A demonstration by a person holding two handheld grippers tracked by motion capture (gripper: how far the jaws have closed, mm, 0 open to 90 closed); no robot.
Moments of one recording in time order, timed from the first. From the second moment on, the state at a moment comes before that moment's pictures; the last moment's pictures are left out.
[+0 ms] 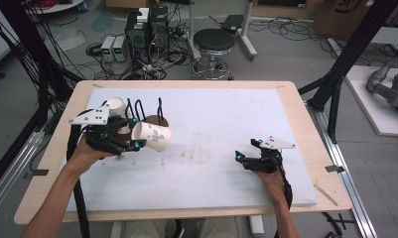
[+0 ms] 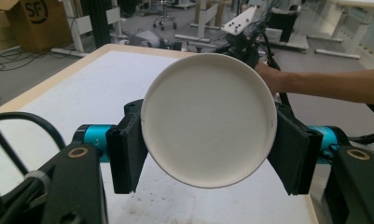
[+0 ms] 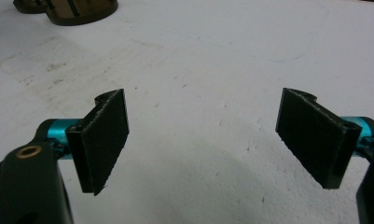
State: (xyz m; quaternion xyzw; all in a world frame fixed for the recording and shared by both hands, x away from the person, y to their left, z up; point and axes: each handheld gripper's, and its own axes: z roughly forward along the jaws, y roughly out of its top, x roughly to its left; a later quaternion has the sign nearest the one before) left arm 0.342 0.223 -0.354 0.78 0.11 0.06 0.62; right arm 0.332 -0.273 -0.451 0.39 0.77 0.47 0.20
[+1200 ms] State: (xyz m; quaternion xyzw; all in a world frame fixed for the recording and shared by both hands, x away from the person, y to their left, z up) left arm 0.341 0.216 -0.388 0.75 0.11 0.05 0.65; right arm 0.331 -0.274 -0.451 0.38 0.77 0.47 0.20
